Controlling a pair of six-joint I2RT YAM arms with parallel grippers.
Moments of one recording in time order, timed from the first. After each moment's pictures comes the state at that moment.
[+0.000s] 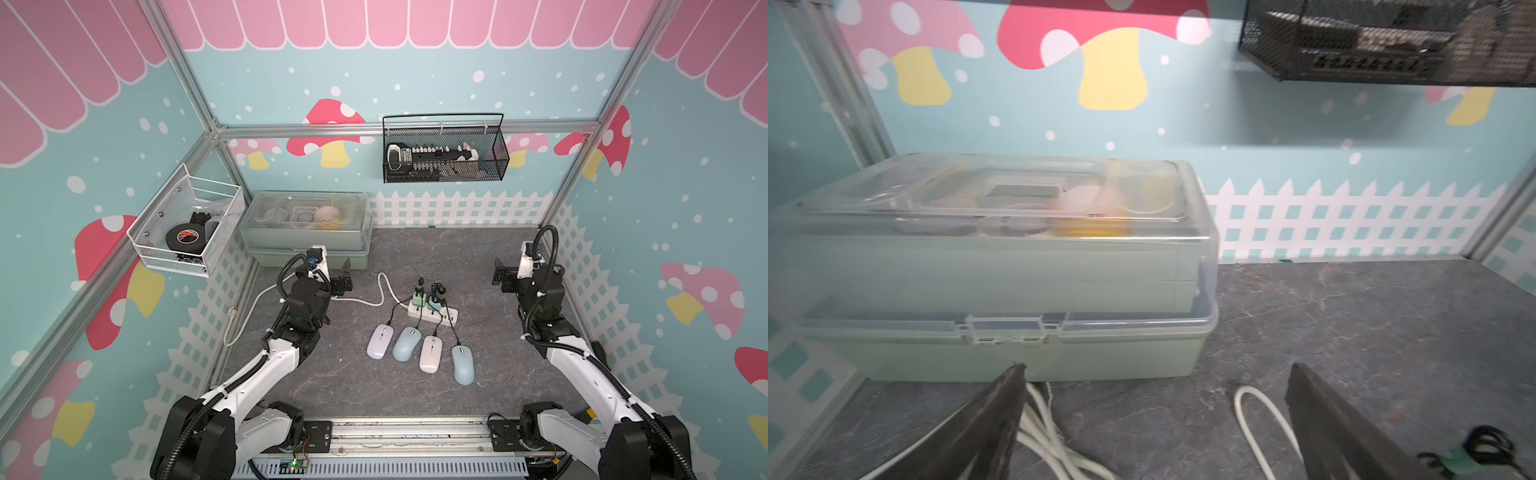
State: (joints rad) left arm -0.36 1.12 0.60 0.43 -0.23 -0.06; right arm 0.14 1.06 0.68 0.17 0.17 0.02
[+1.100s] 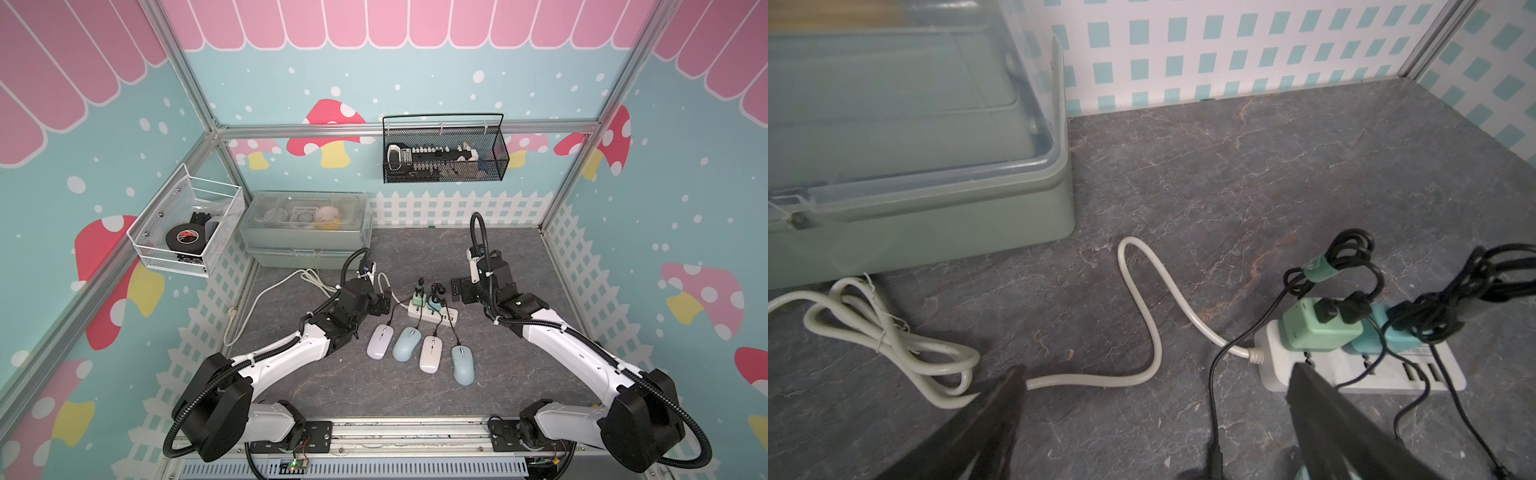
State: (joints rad) left arm -0.64 1.35 0.76 0.04 -0.30 -0.23; right arm 0.47 1.25 0.90 -0.31 0.19 0.18
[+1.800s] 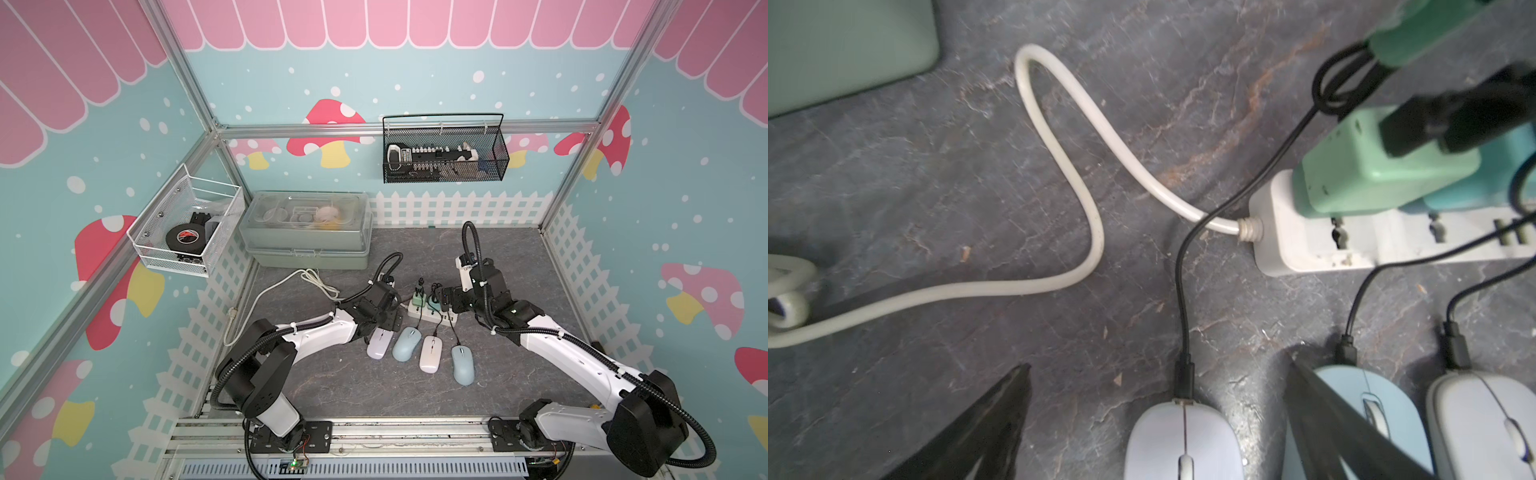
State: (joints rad) left arm -0.70 1.63 0.93 -0.24 -0.19 -0.28; right arm 0.54 1.25 0.88 -0.29 0.08 0.26
